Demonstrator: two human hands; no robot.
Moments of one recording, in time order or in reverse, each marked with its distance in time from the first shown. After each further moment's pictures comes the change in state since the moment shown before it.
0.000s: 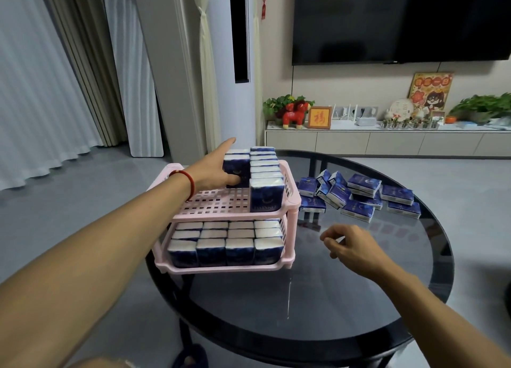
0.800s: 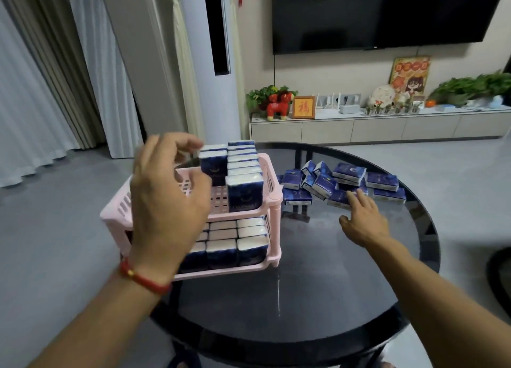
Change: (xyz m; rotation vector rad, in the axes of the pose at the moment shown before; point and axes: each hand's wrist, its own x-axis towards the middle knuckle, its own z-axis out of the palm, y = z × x) left_hand -0.132 0.070 0.038 0.084 0.913 0.425; right_hand 0.047 0.060 -0.015 -0.297 0.191 0.333
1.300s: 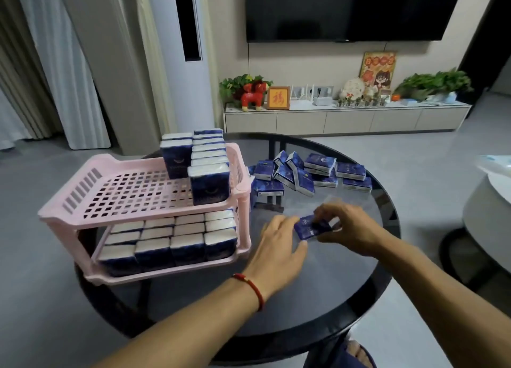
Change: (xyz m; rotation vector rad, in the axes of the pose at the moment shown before) left_hand -0.106 0.043 0.156 -0.189 -0.967 -0.197; right_hand -0.047 0.027 -0.044 0.161 -0.162 -0.398
